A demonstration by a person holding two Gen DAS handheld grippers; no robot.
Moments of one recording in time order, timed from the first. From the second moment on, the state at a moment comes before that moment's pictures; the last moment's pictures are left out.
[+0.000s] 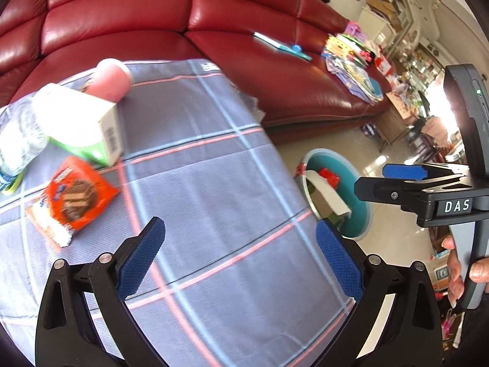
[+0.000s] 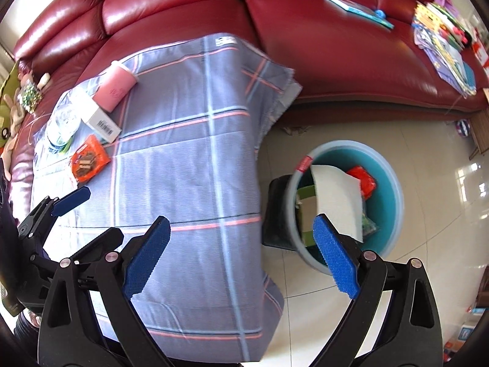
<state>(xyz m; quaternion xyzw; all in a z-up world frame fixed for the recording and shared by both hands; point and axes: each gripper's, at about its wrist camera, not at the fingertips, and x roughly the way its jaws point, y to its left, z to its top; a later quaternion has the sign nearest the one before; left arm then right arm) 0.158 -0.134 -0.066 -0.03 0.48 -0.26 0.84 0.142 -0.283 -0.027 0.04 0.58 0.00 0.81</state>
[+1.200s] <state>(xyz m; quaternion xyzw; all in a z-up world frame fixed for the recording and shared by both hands) 0.221 -0.008 -0.132 0.04 0.51 -0.20 0.84 0.231 -0.156 -0.074 0.00 0.62 0.08 0.78</state>
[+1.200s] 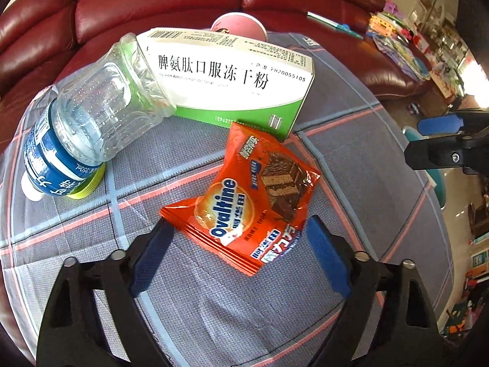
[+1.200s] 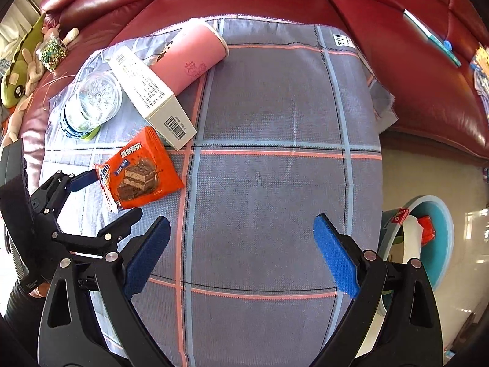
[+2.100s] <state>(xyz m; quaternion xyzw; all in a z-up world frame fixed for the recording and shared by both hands) 0.207 0.055 -0.103 -0.05 0.49 -0.16 0.85 0.317 -0.037 -0.072 -0.12 0.56 0.19 0.80</state>
